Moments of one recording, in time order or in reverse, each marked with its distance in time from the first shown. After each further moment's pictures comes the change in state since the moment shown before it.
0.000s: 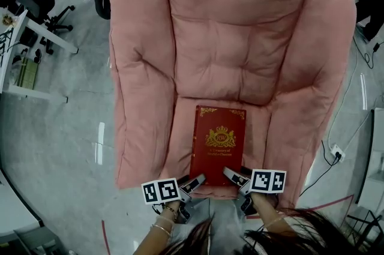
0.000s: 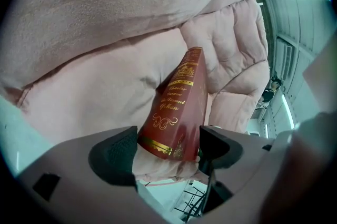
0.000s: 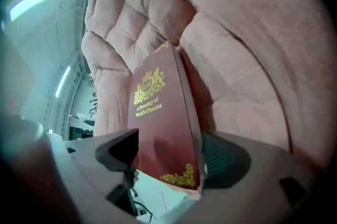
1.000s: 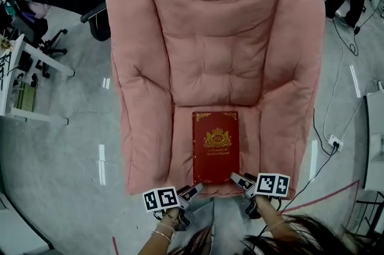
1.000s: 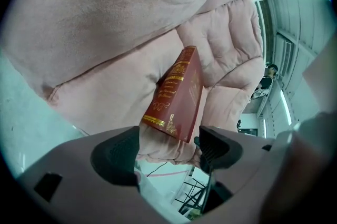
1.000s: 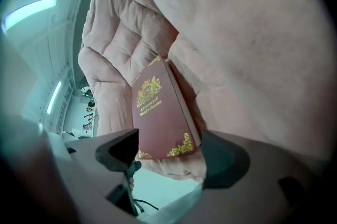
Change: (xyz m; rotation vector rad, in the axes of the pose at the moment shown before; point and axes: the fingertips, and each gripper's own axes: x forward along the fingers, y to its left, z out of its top) left arm -0.042 -0.003 -0.016 0.012 0.070 -0.002; right arm -0.042 0.004 -0.022 0.132 -0.123 -0.067
